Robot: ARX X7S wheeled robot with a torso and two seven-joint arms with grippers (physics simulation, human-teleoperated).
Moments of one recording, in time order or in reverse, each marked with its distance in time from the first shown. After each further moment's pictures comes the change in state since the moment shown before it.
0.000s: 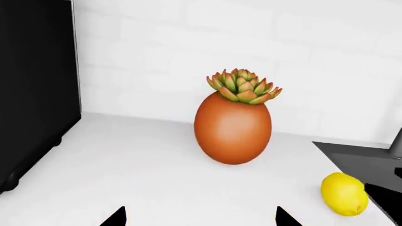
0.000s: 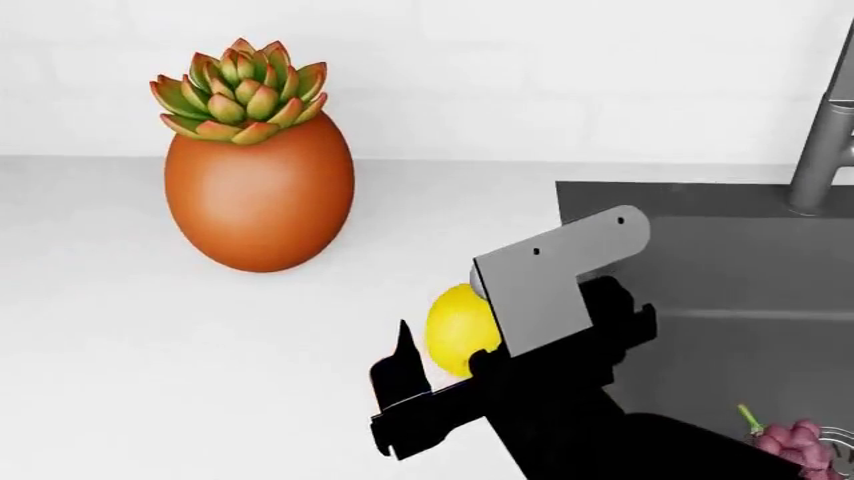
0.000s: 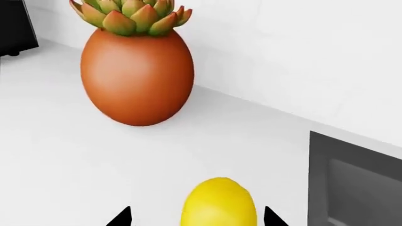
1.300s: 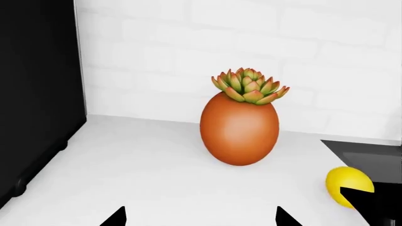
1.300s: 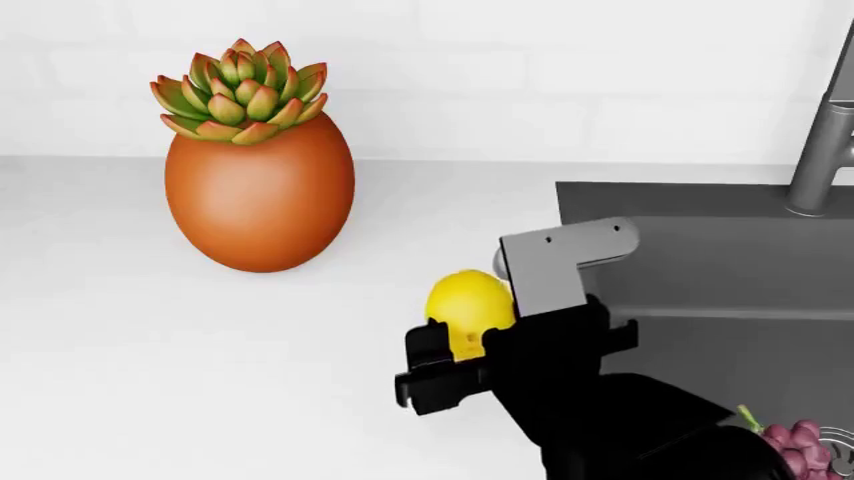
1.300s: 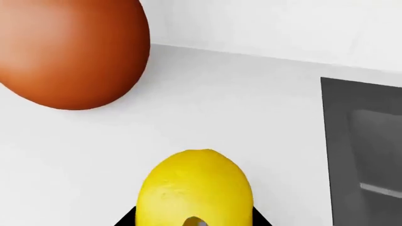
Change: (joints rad) left arm -0.029 0.000 -0.049 -0.021 -0.069 -0.062 0.020; right arm 0.066 -0.143 -0.080 0.512 -0.143 -0.185 -0.196
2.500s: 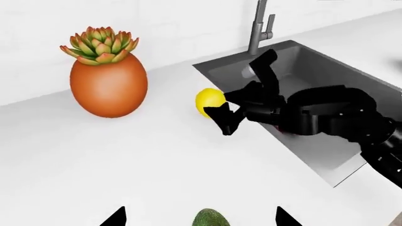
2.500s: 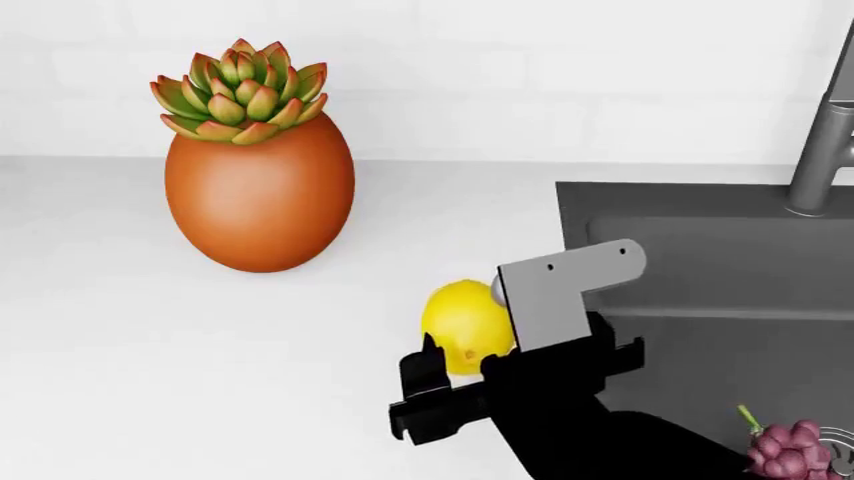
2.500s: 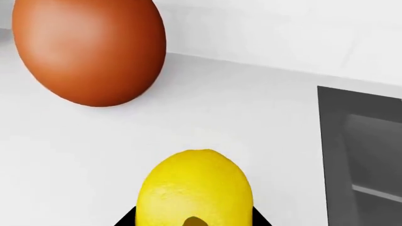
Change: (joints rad) left arm 0.633 0.083 -2.206 -0.035 -1.603 -1.209 -0.012; right arm -0.092 0.069 0.011 -0.205 0.047 -0.003 0.086
